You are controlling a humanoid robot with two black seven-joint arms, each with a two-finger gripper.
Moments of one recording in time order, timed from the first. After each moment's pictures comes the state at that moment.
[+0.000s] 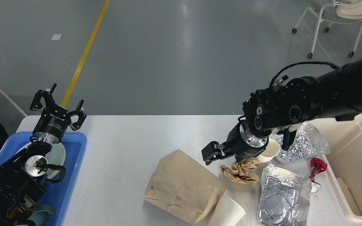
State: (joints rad) left arm -0.72 0.21 -0.82 -0.15 -0.03 -0.74 -0.42; right arm 2.00 -0.05 -1.14 1.52 -0.05 0.35 0.09
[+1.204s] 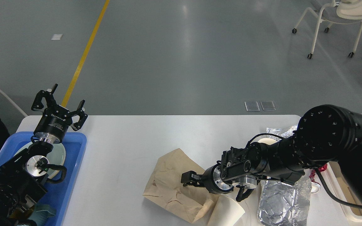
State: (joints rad) left arm -0.72 0.21 -0.82 -0.15 -0.03 -0.74 -0.42; right arm 1.40 0.13 -1.00 1.16 0.12 -0.01 0.00
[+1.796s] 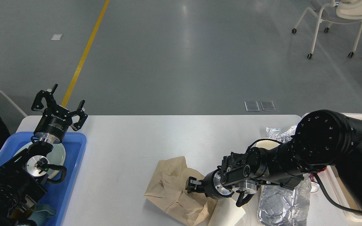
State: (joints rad) left arm -0.72 0.21 -0.82 -0.15 -0.03 -0.74 -0.42; right arm 1.37 0.14 -1.00 1.16 0.13 -0.01 0.00
